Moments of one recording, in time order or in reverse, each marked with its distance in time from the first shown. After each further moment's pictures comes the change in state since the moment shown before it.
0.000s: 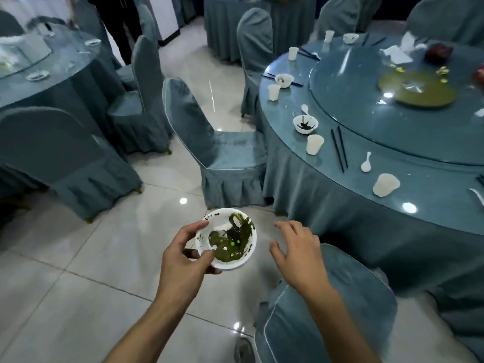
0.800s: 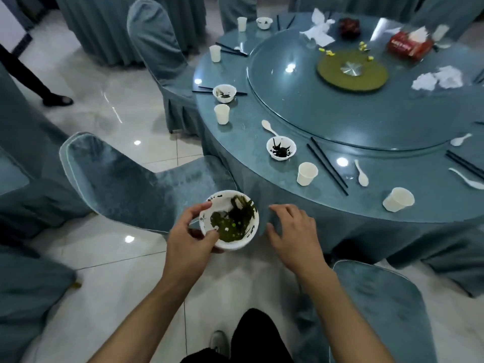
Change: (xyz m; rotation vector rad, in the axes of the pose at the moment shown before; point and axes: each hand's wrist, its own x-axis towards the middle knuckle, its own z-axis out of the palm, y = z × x) left_hand 0.425 0.088 0.052 0.161 -0.478 0.142; right_hand 0.330 -0.061 0.044 -0.037 0.194 0.407
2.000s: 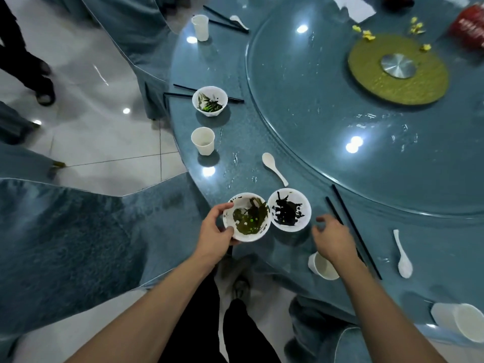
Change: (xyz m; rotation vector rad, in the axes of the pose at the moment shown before) left_hand 0.362 -0.063 0.172 -0.144 -0.151 -0.326; right_hand 0.338 0.171 0.059 -0.033 -0.291 0.555
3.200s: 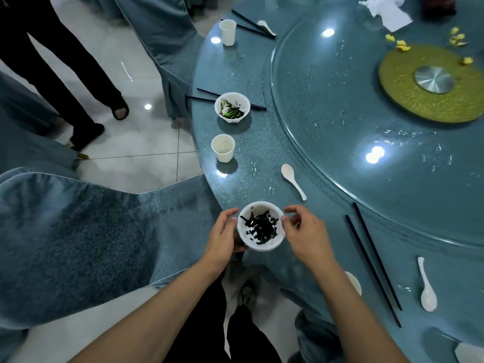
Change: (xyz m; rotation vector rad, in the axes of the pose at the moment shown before) left_hand 0.024 0.000 -0.009 -0.148 0.058 -0.133; right_hand -0.008 -0.099 0.009 0.334 0.001 -0.338
